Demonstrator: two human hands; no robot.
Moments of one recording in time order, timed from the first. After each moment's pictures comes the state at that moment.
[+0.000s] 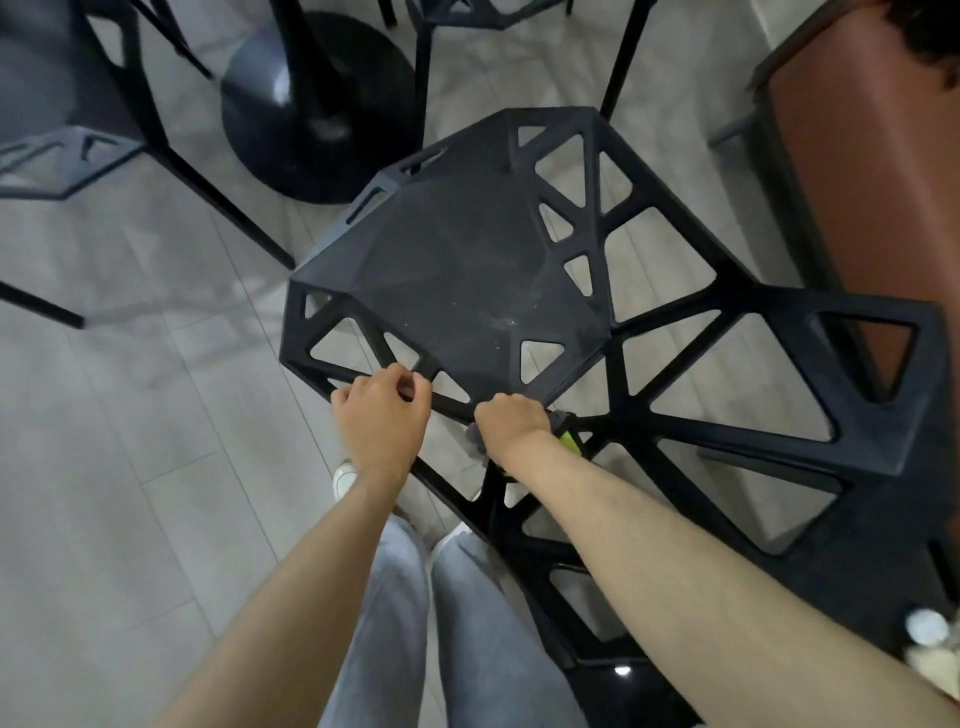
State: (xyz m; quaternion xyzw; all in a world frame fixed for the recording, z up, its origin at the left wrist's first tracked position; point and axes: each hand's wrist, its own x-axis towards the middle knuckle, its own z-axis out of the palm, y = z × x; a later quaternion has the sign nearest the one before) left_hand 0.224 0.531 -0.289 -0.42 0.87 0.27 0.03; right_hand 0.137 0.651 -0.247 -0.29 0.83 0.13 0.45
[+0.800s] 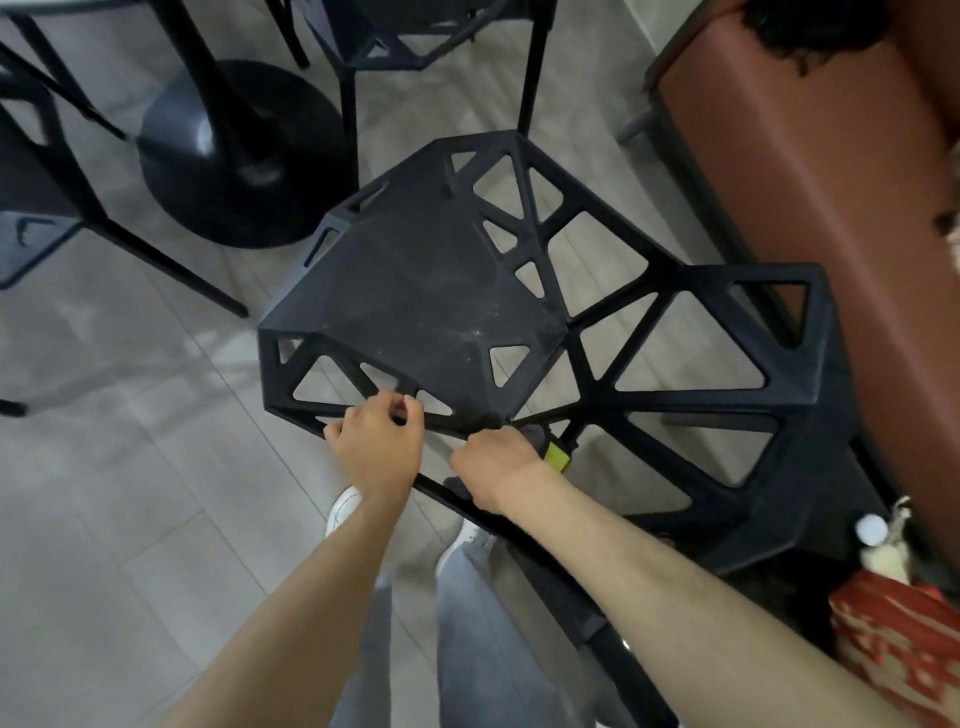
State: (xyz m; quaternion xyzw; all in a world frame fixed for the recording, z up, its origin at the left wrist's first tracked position) left_hand 0.228 0.526 -0.286 -0.37 0.88 0.31 0.06; right_hand 0.171 0.641 -0.186 -0.34 0.79 0.19 0.46
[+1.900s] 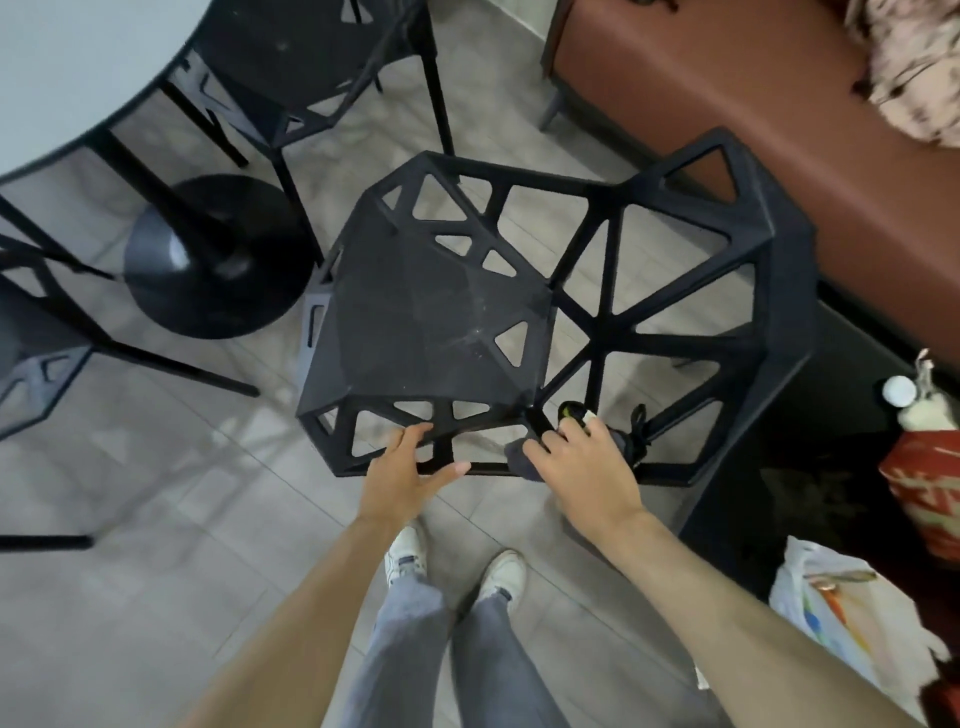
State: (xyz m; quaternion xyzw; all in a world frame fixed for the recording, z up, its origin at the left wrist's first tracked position) left_hand 0.265 0.490 -0.271 -0.08 0.87 0.38 0.29; right_hand 0.264 0.733 -0.171 -0.22 0.95 0.11 0.20
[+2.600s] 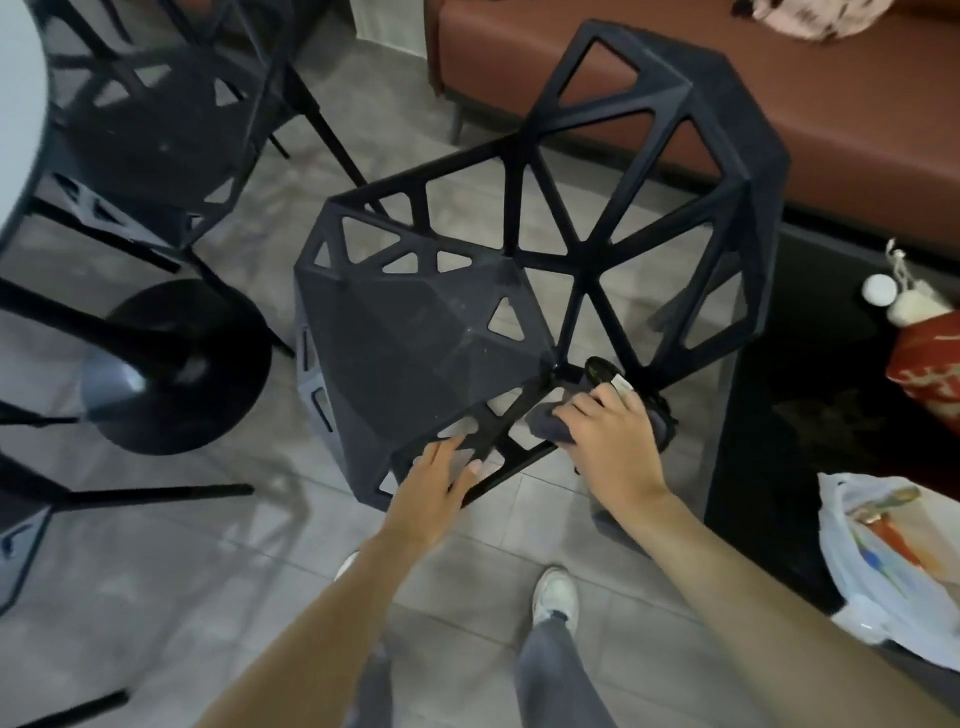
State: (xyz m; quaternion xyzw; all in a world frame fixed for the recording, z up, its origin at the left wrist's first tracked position) left_hand 0.211 0.537 -0.280 0.10 0.87 0.33 0.35; right_hand 0.249 0.785 -0.217 0.02 1.00 0.01 0.03
